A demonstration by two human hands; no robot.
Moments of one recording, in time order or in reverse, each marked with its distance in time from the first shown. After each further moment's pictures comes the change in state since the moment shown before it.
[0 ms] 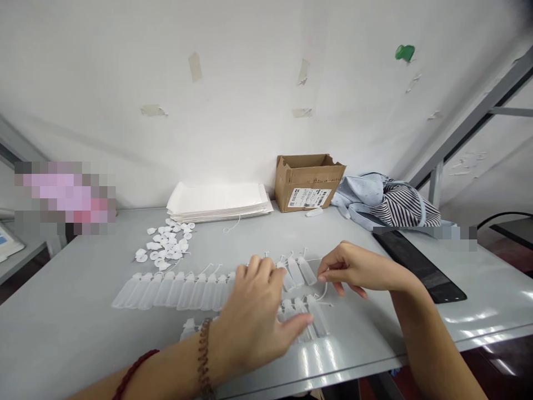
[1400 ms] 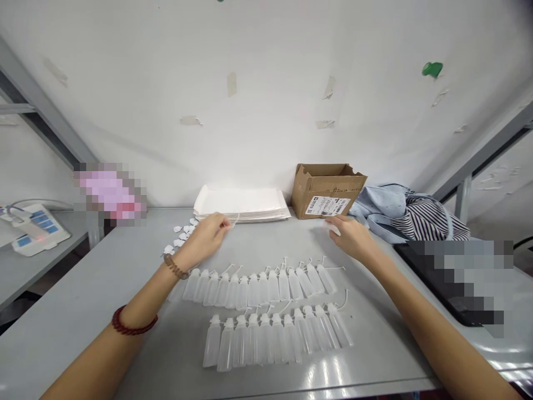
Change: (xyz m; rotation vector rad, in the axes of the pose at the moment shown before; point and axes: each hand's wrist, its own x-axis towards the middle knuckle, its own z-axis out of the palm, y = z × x) left_hand 0.020 -0.164 -0.060 0.021 0.281 -0.183; right_hand 0.083 0.038 -0.021 -0.734 0.824 0.026
